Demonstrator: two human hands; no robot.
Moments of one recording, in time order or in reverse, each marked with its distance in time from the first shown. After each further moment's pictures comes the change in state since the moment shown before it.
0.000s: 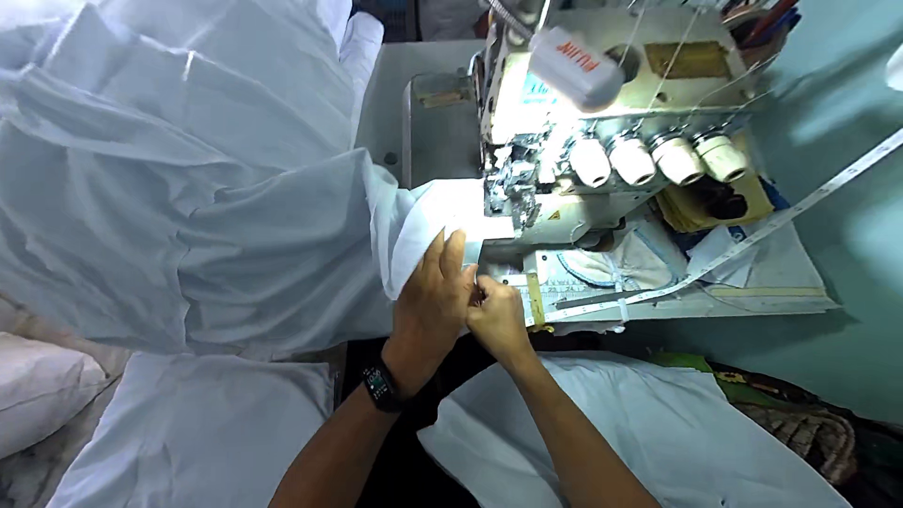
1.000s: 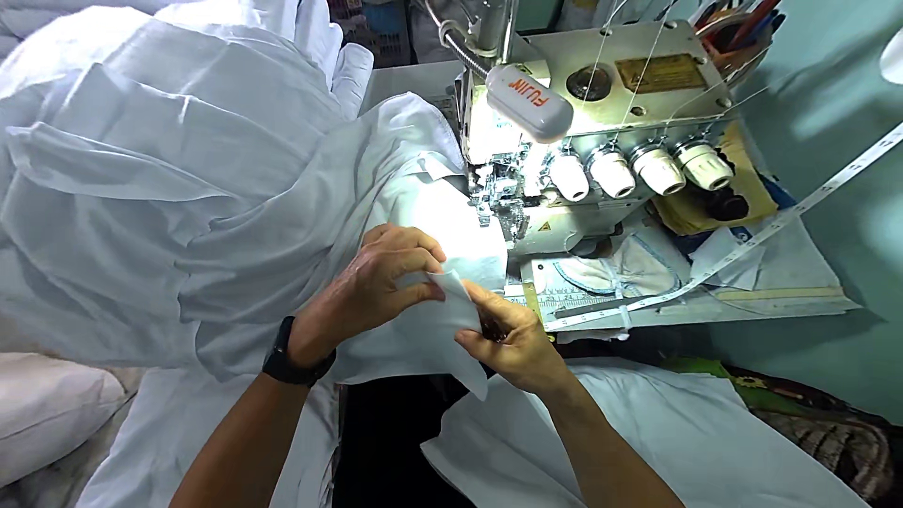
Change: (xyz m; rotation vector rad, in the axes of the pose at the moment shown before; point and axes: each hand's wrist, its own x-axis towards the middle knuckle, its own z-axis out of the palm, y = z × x) left_hand 0.050 -0.065 -0.053 -0.449 -0.382 0.359; right_hand -0.010 0.002 -0.031 0.677 -0.235 -0.448
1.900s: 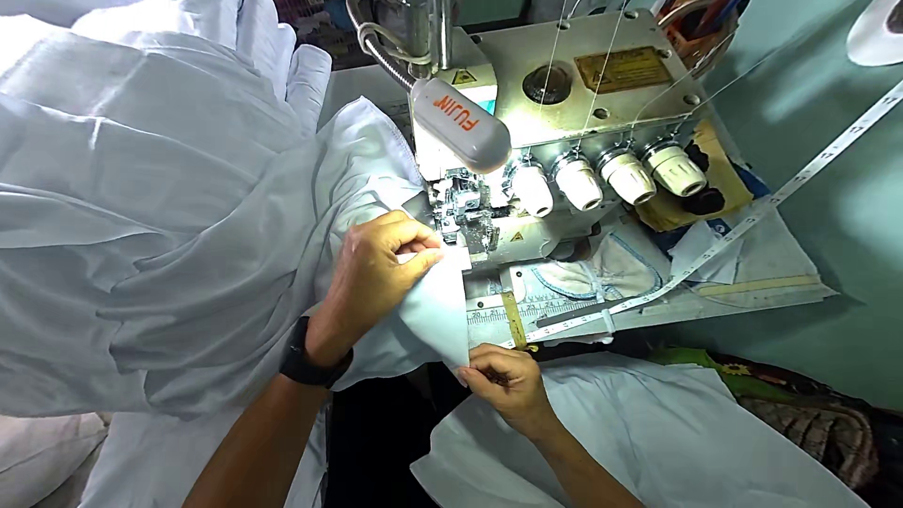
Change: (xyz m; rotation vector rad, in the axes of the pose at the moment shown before) left_hand 0.048 0.002 0.026 0.043 0.161 -0.205; right_hand -0.057 0.053 -0.007 -0.083 0.263 -0.057
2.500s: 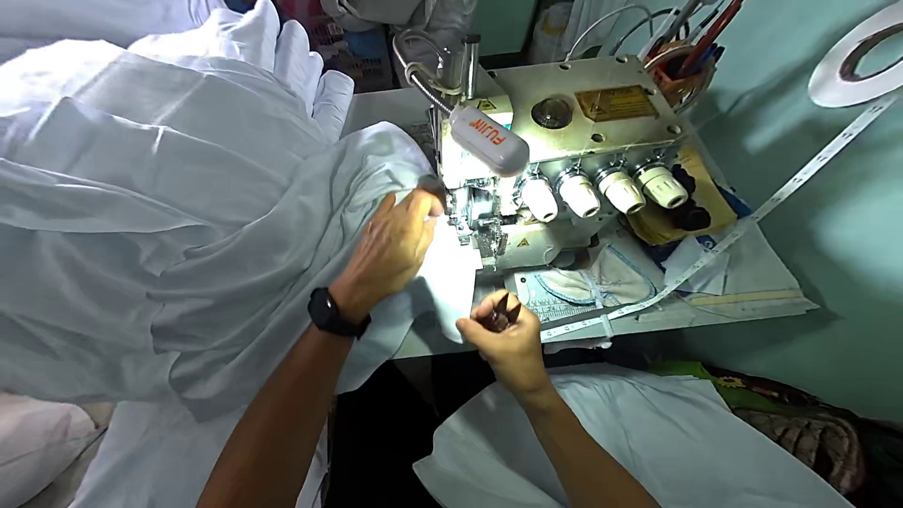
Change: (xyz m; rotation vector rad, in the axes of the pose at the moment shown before) left_hand 0.020 -0.022 -0.001 0.227 -0.057 0.025; right_hand 0.057 -0.031 0.023 0.098 0.239 0.170
